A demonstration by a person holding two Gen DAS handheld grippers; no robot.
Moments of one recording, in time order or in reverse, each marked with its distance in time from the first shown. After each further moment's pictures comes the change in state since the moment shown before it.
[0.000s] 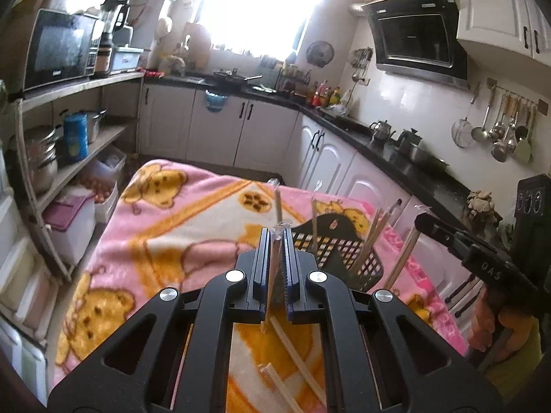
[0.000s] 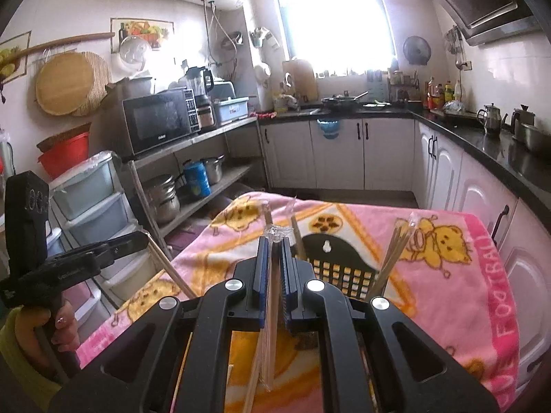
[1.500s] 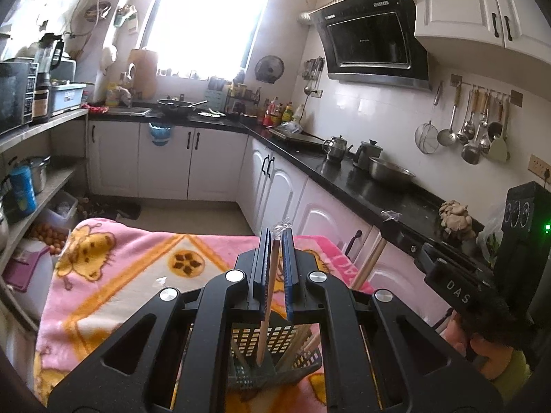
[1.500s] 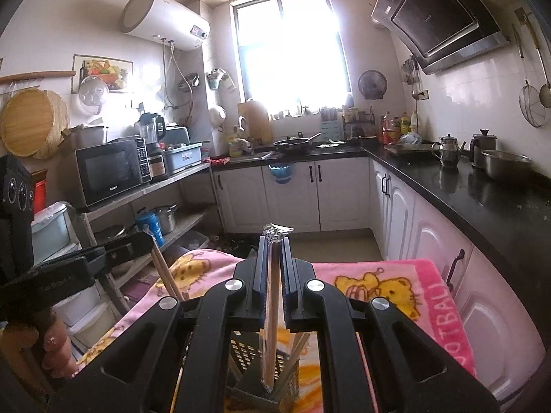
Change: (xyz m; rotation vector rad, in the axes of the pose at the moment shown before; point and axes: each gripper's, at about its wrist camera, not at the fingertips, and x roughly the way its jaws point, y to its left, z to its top) left arm 0.082 -0.093 0.072 0.105 -0.068 -0.148; right arm -0.002 -0.080 0.059 0.041 -0.164 -0.176
